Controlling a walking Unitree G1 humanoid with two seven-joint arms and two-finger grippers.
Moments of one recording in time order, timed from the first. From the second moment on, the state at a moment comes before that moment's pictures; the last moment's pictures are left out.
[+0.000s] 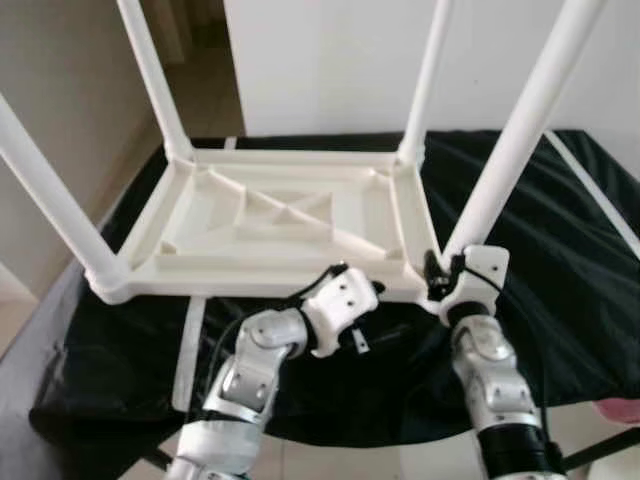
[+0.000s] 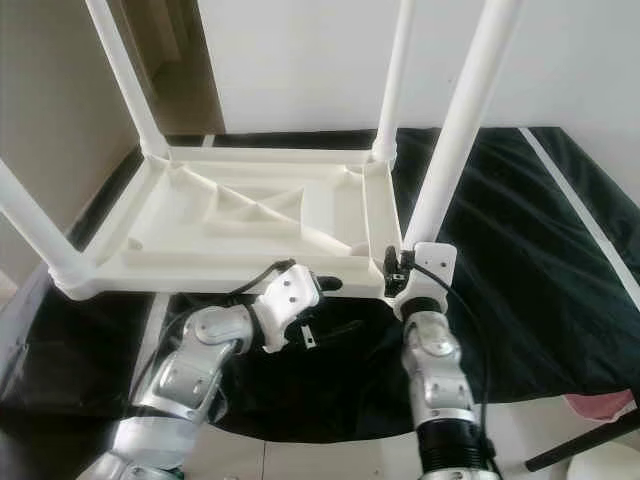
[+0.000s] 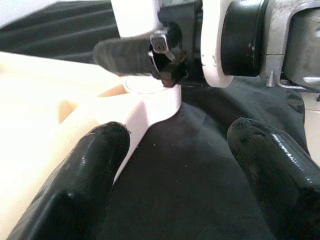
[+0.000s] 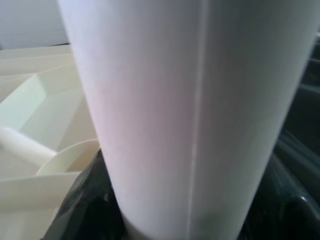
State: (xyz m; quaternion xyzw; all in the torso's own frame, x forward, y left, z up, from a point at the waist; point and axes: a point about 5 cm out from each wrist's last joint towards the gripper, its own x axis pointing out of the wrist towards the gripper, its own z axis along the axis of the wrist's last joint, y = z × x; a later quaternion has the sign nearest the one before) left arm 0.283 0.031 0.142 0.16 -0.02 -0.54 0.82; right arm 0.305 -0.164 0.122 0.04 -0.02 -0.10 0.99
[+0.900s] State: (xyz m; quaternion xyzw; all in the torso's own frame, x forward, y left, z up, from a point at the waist) left arm 0.287 0.037 0.138 0.14 0.01 -0.52 0.85; right arm 0.295 -0.154 0.120 0.05 -0.02 -0.10 0.99
